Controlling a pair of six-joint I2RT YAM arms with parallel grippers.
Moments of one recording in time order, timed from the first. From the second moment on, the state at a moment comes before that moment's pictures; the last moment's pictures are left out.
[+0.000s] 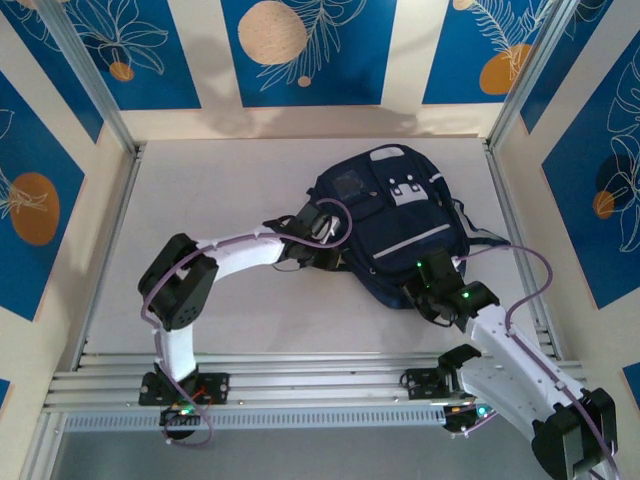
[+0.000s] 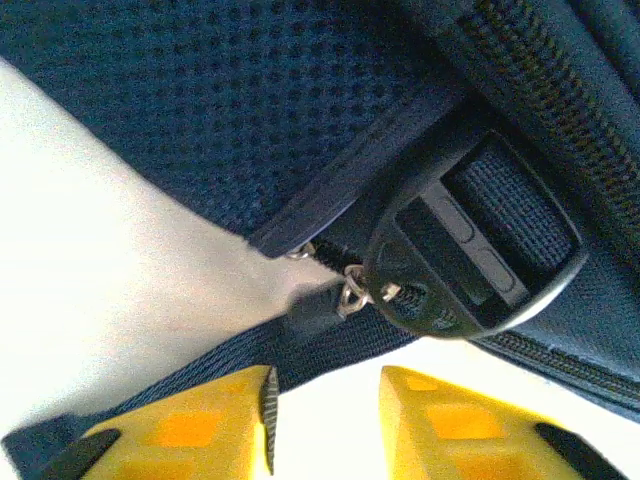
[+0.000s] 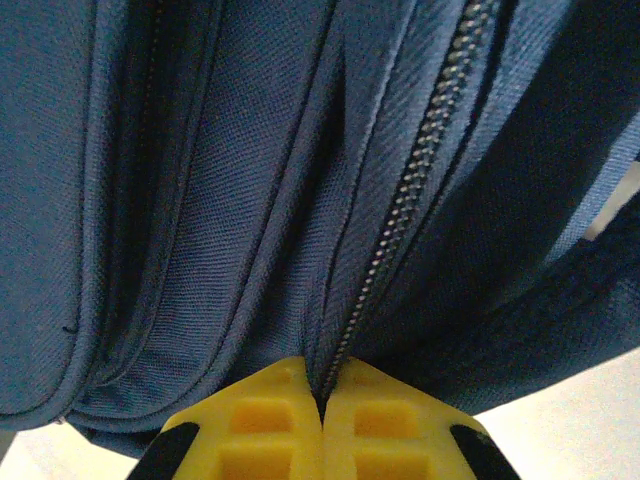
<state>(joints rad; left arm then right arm) -0.77 1.86 1.24 -0.39 0.16 -0.40 0.43 0.81 0.53 -0.76 0.06 1.27</state>
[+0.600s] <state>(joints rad) -0.69 1.22 1.16 -0.72 -0.01 -0.32 0.69 1.17 0.69 -0.70 0.03 1.23</state>
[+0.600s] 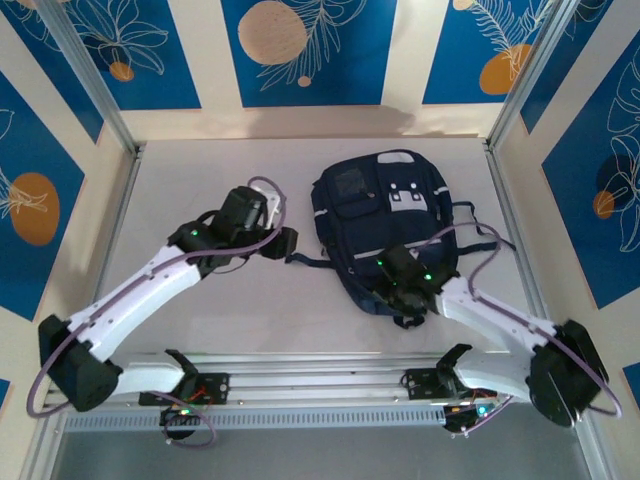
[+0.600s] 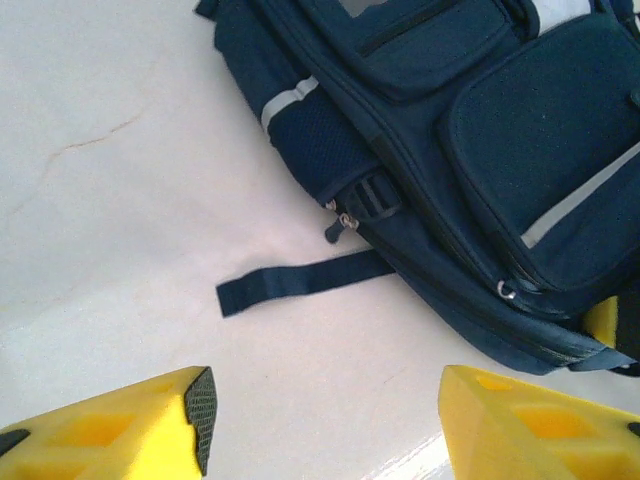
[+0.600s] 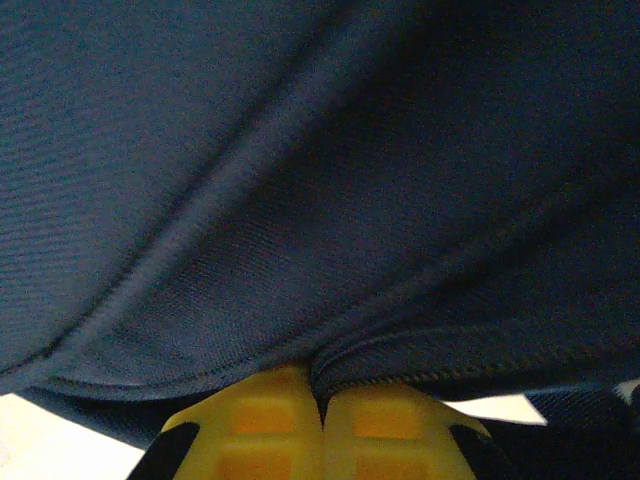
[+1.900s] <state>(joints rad) -0.53 0.90 1.00 -0.76 -0.01 -0.24 1.06 1.55 1.15 -0.80 -0.01 1.16</state>
